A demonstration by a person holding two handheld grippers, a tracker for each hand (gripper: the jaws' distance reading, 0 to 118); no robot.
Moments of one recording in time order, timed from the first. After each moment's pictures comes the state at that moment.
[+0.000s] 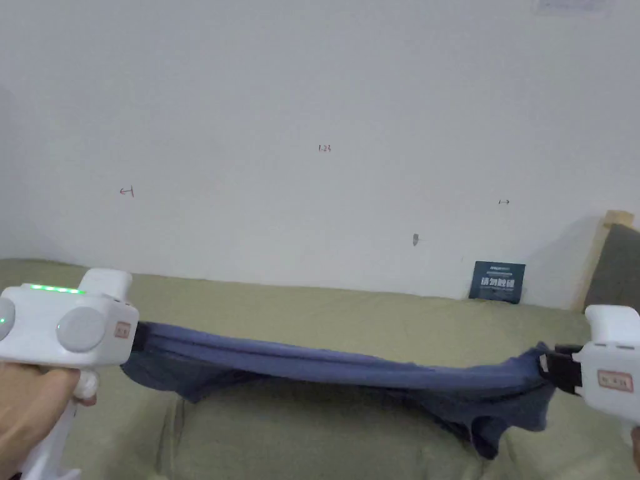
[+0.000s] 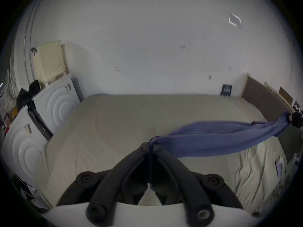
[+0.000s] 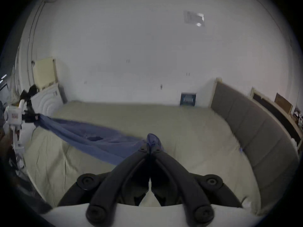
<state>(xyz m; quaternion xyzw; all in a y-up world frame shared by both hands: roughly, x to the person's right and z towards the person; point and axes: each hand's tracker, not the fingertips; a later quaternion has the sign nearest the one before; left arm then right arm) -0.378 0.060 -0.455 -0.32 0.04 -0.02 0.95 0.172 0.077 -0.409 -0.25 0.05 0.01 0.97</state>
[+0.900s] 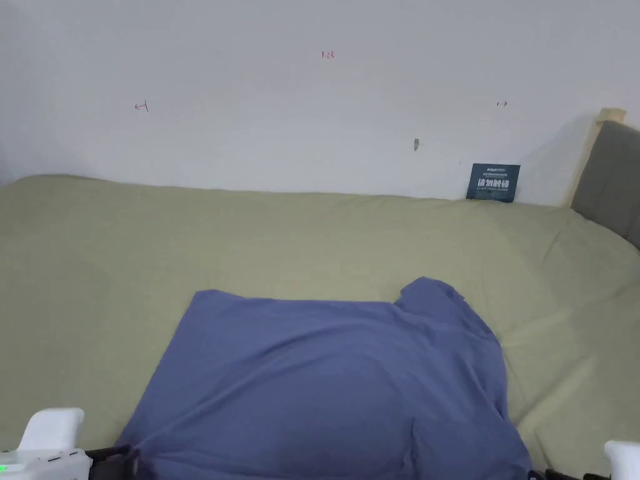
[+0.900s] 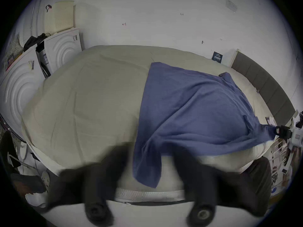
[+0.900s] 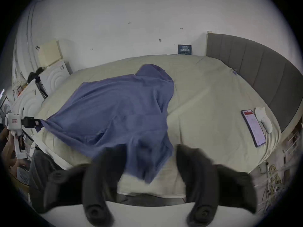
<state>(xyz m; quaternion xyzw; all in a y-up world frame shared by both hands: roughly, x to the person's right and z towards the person) -0.414 -0.097 -0.189 -0.41 0.02 0.05 0.91 0.181 -0.081 -0.168 -0.36 0.03 -0.04 0.93</state>
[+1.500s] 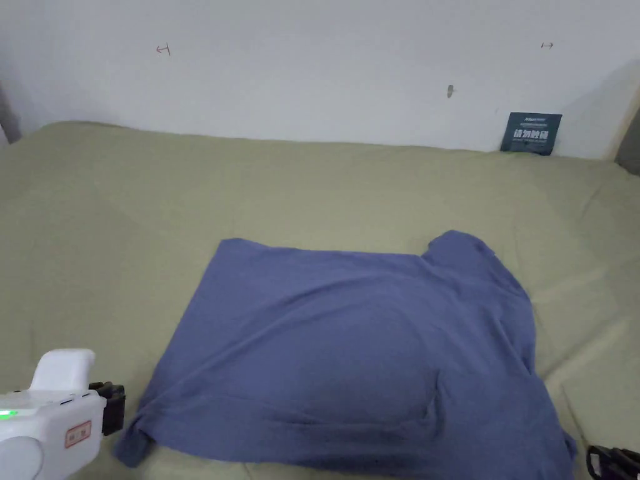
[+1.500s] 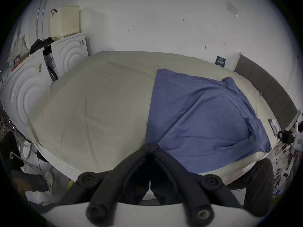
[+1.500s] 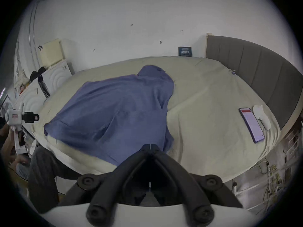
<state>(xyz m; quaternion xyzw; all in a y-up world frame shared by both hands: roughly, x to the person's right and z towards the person) -0.419 -0.094 -0.167 -0.39 0.05 0.04 0.92 0.173 -0.079 -0.134 -0.35 0.04 -0.04 0.94</state>
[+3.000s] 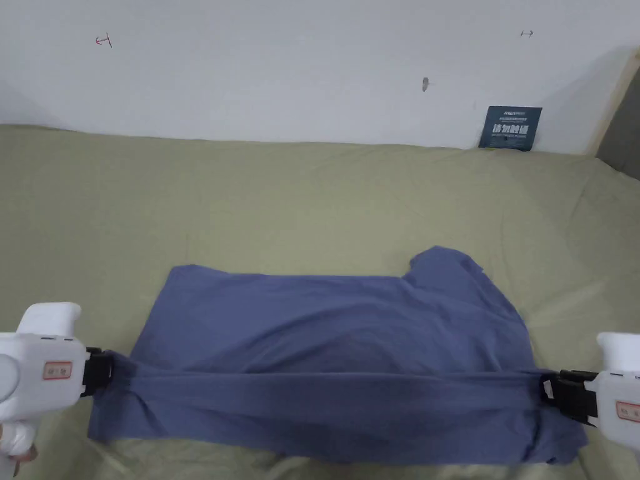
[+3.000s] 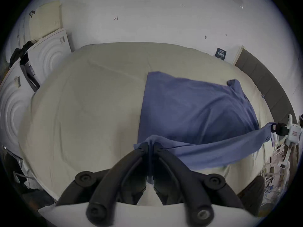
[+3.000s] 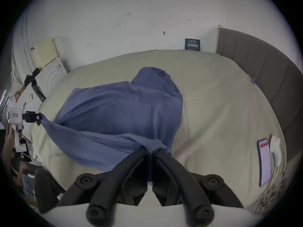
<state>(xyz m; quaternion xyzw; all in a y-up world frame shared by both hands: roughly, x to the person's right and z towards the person) -0.410 -0.055 -0.363 -0.45 0.01 0.05 0.89 0.175 -0.063 -0.344 -0.40 0.06 -0.04 0.91</state>
